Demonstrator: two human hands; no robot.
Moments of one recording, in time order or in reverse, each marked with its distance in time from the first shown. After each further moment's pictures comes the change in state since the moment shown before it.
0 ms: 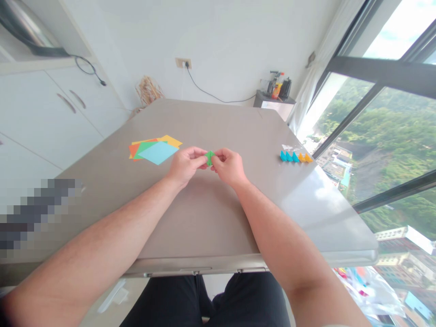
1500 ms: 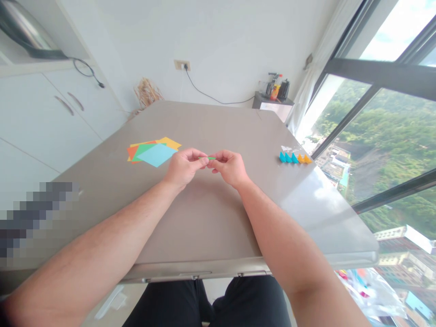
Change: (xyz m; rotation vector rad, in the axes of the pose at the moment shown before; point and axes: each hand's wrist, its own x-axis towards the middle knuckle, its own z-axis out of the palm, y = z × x) left_hand -0.004 0.006 -0.001 0.055 -0.006 0.054; right_hand 0.005 0.008 -0.007 0.200 -0.114 -0.046
